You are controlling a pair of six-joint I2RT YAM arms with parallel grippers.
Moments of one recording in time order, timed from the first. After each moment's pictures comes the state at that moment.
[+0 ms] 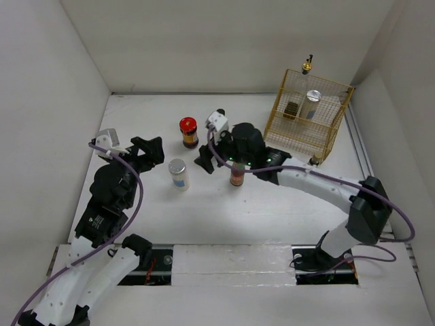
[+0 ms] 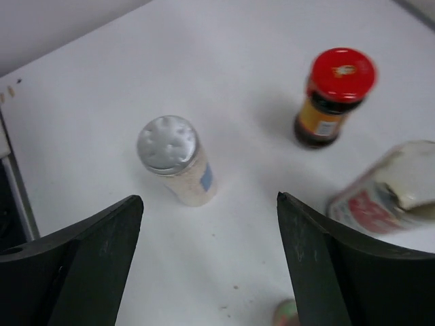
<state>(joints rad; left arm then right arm) -0.48 0.56 0.84 -0.32 -0.41 -0.50 0.85 1.50 1.21 0.03 -0.14 0.04</state>
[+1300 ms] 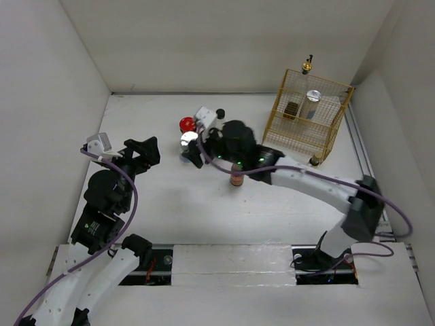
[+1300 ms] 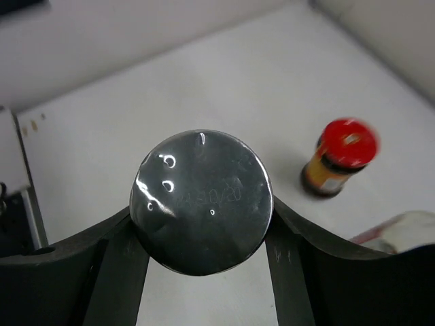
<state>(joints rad) -0.48 0.51 0.84 -0.32 -0.46 -0.53 0.98 1.68 1.40 0.03 -0.08 0.01</state>
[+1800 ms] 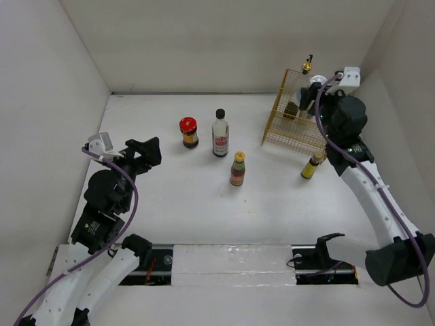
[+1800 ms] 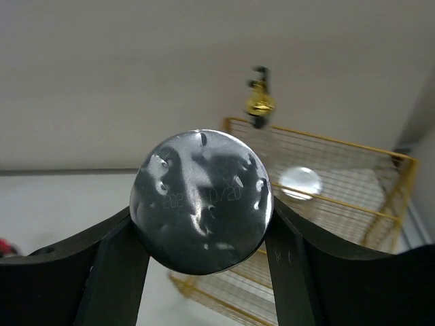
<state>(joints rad) -0.48 0.51 0.84 -0.32 -0.43 -0.53 0.28 1.14 1.16 0.11 0.18 0.09</state>
